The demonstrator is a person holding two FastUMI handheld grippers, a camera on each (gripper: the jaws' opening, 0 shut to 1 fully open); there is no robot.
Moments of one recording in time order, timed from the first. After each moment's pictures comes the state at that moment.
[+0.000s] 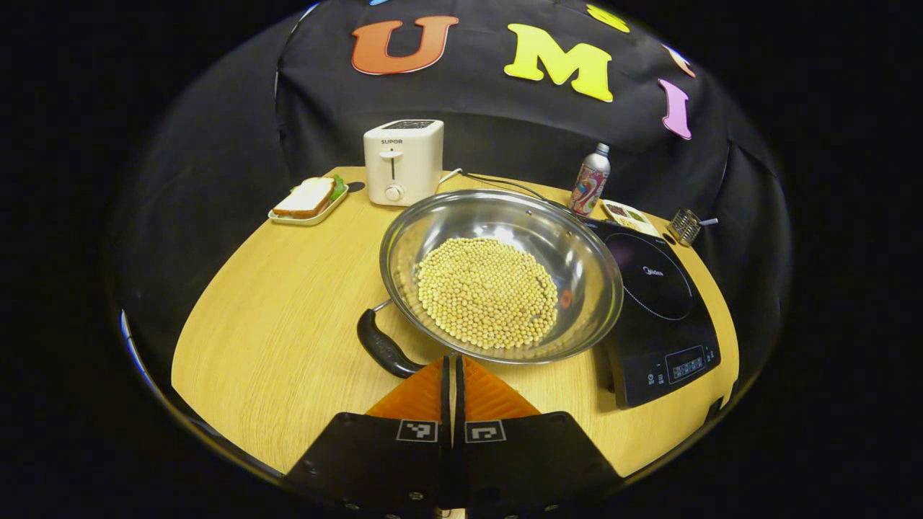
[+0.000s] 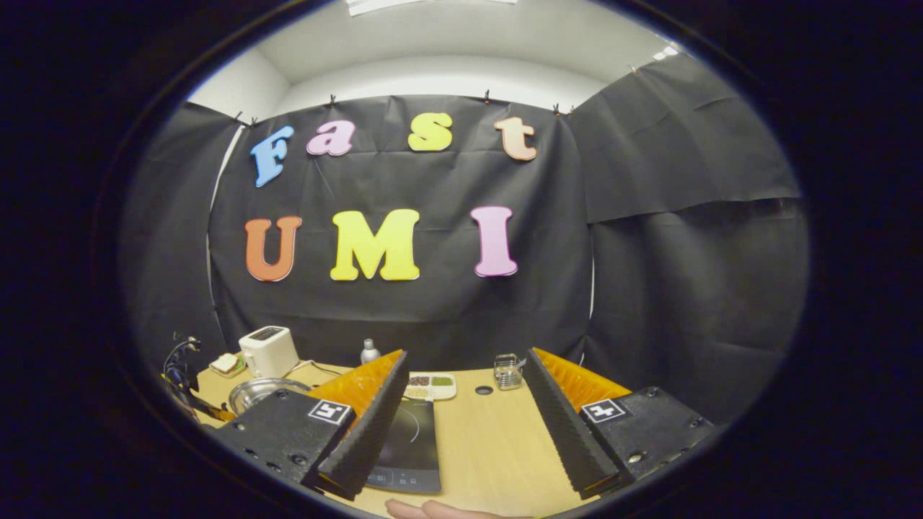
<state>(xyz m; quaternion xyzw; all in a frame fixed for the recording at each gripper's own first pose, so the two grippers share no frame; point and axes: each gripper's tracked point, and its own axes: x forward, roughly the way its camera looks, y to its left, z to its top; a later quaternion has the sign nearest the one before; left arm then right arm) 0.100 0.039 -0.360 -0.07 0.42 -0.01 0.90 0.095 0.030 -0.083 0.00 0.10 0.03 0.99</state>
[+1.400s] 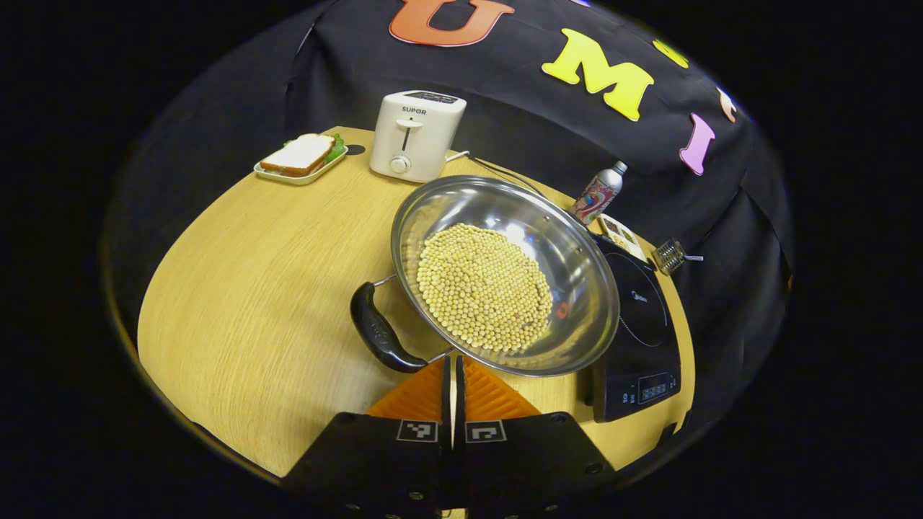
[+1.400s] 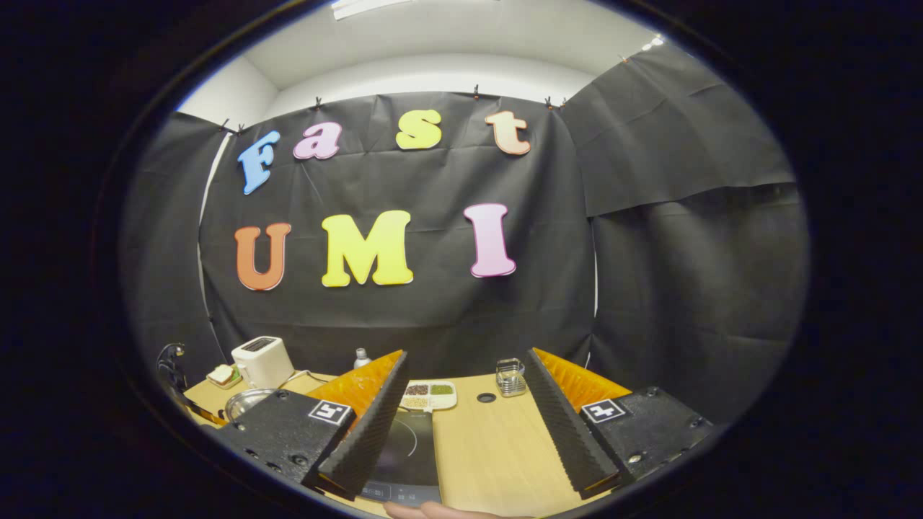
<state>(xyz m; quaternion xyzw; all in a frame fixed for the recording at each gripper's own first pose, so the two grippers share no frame) 0.107 0.053 -0.380 -0.15 0.47 -0.02 0.87 0.139 0.024 -0.096 0.02 0.09 0.03 0.99</state>
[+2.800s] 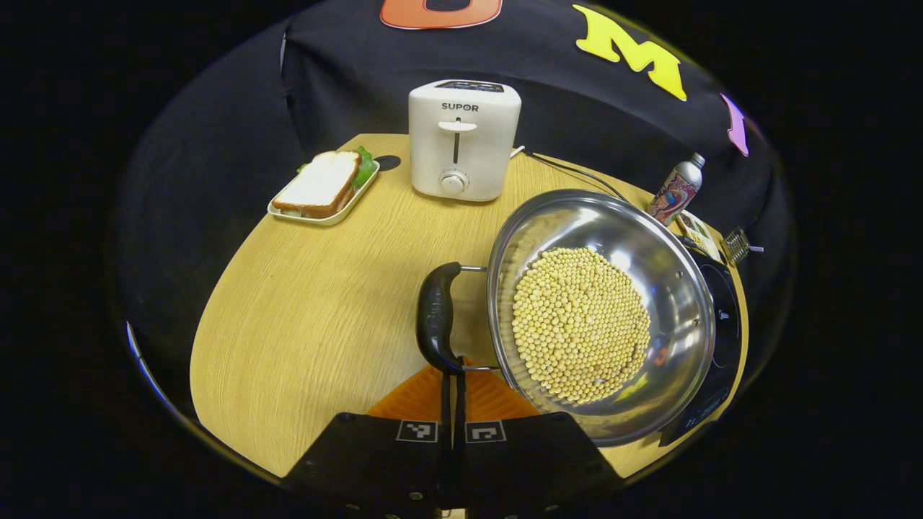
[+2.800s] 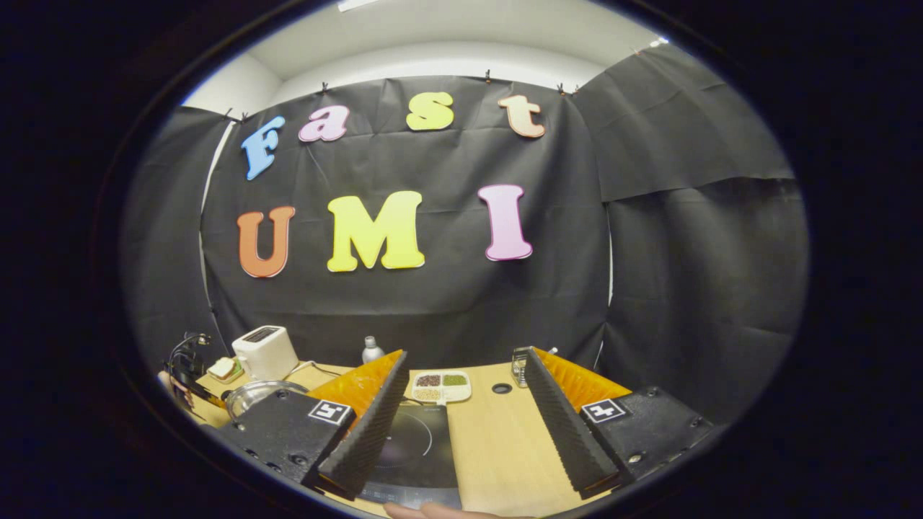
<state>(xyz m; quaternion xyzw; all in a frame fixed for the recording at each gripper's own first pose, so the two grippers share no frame) 0.191 0.120 -0.415 -0.08 0.51 0.02 0.86 0.163 0.061 -0.131 0.02 0.12 0.04 0.99</state>
